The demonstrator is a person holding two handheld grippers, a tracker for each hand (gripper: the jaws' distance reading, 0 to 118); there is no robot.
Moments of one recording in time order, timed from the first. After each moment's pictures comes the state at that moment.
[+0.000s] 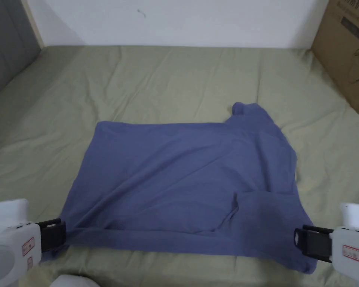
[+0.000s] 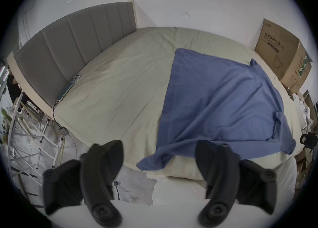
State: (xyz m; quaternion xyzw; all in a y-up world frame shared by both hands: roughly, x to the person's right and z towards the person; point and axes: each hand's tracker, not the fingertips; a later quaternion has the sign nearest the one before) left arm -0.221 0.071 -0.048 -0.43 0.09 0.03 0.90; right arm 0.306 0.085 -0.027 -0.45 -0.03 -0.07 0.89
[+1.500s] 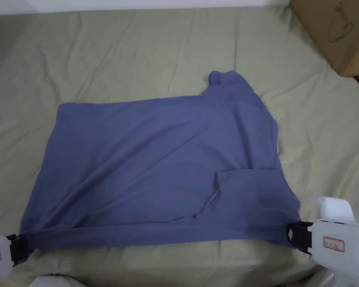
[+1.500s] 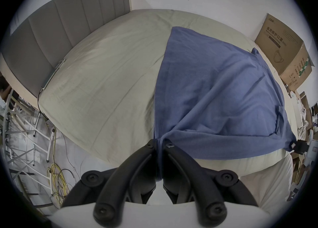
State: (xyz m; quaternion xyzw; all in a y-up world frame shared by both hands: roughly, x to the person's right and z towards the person) left arm -0.219 0.041 -0.076 -0.49 0.07 0.05 0.87; right arm 0.337 0.025 -0.047 -0.52 -0.01 -0.13 0.85
